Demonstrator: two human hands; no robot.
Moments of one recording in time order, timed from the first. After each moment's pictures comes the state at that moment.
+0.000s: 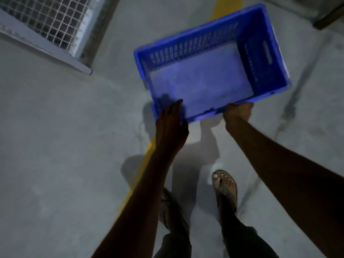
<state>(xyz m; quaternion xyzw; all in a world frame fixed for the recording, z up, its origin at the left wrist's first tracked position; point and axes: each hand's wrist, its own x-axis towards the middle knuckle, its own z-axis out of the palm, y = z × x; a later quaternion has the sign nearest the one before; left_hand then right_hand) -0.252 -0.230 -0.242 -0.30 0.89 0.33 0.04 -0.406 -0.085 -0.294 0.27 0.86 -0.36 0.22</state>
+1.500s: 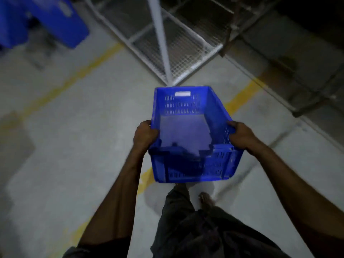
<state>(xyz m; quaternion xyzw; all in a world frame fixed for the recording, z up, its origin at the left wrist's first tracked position) 0.060 -0.218 0.284 -0.62 0.67 0.41 0.03 -0.208 -0.016 0.275 -0.24 0.87 -0.18 0.40</state>
